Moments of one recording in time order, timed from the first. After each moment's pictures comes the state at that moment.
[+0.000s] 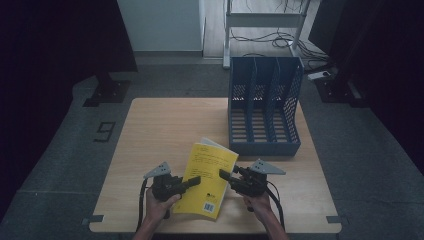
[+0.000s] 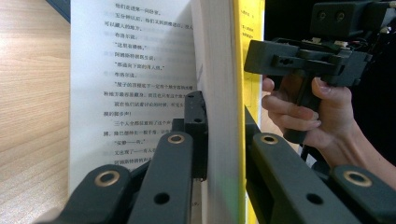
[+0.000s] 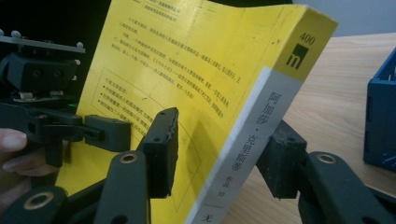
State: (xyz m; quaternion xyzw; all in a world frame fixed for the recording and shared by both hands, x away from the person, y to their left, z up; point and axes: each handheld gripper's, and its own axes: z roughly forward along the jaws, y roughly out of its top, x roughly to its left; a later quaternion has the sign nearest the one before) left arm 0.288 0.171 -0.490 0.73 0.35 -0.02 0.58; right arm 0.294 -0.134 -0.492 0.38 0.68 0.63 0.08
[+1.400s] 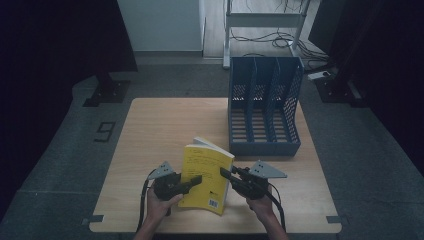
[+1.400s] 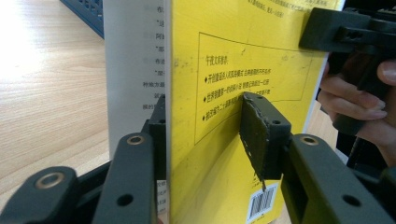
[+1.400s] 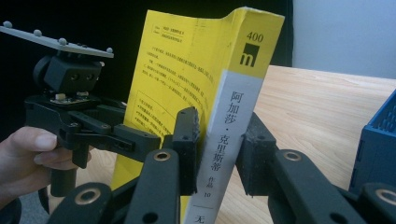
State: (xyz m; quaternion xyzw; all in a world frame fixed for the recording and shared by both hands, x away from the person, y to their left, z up) left arm 0.291 0.166 -0.495 0.74 0.36 0.04 0.56; right arm 0.280 -0.131 -0.470 0.32 0.69 0.63 0.14
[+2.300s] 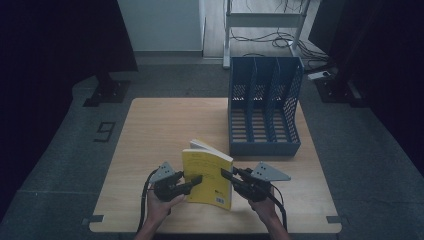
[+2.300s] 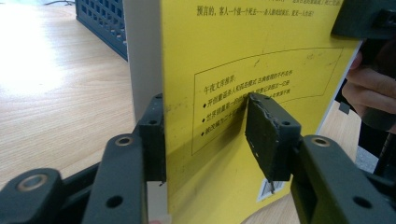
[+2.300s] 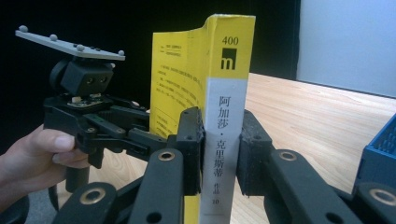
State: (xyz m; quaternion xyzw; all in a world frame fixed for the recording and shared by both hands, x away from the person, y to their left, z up) left arm 0.285 0.162 -0.488 0.75 0.35 0.08 0.56; right arm 0.271 -0.134 -0.458 0.30 0.70 0.64 0.15
